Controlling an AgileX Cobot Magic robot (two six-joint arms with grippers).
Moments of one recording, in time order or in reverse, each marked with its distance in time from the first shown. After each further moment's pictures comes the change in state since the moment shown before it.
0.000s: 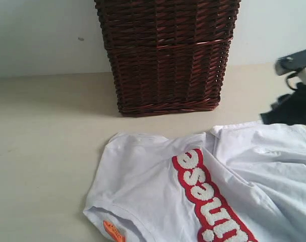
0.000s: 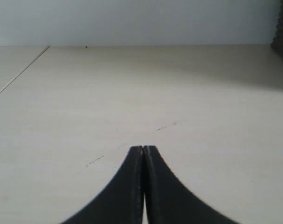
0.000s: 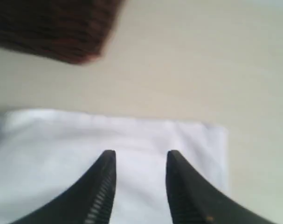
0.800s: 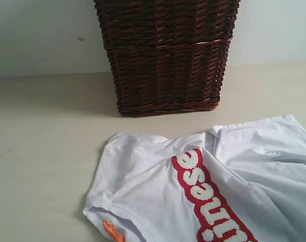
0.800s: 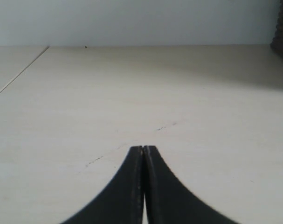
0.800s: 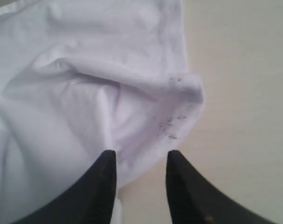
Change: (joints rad) left arm 0.000 0.000 0.000 0.000 0.000 0.000; right arm -0.774 -0.010 0.036 1.465 0.866 -1.620
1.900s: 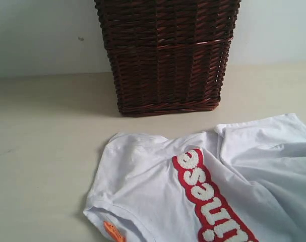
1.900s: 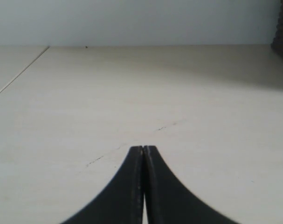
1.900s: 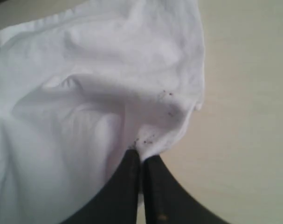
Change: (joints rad) left arm 0.000 0.000 0.000 0.000 0.000 0.000; right arm -0.002 0.090 0.000 0.250 -0.001 -0.339
